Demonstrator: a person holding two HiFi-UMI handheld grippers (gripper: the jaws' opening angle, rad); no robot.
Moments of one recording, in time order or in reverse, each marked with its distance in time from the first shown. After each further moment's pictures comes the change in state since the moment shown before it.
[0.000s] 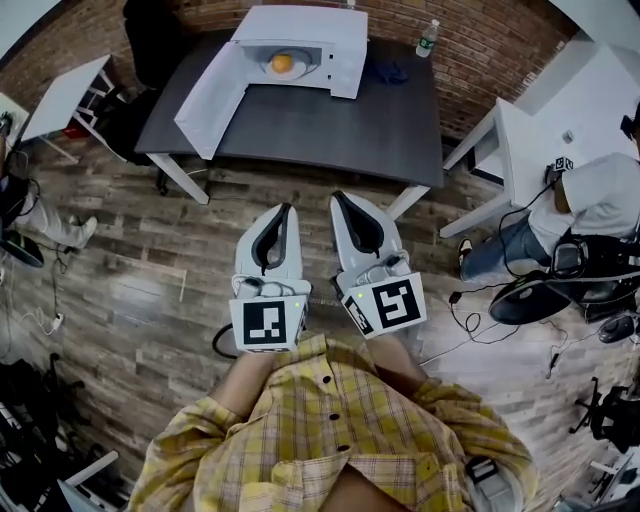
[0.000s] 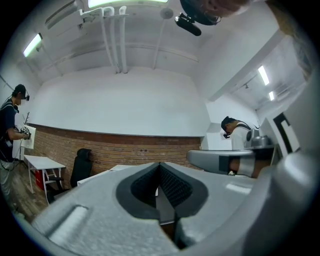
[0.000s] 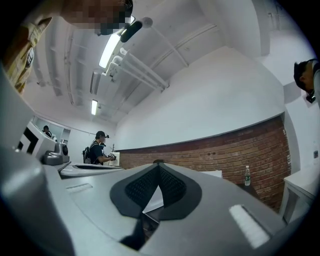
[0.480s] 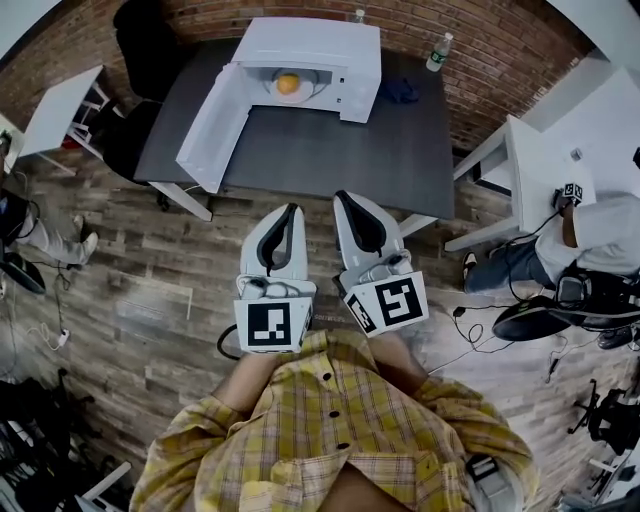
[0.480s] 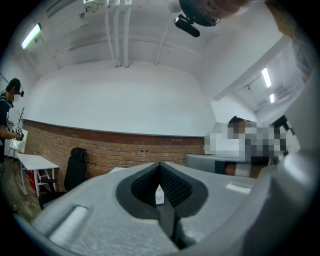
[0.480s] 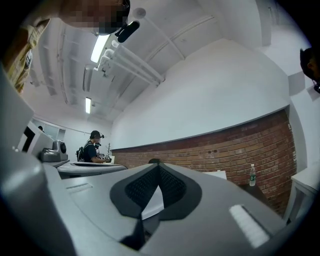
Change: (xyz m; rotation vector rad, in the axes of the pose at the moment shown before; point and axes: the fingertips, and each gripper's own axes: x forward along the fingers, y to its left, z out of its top) left arm 0.118 0.072 0.018 -0.043 -0.021 -0.023; right arm 0.131 -0.050 -0.006 0.022 0.025 -0.025
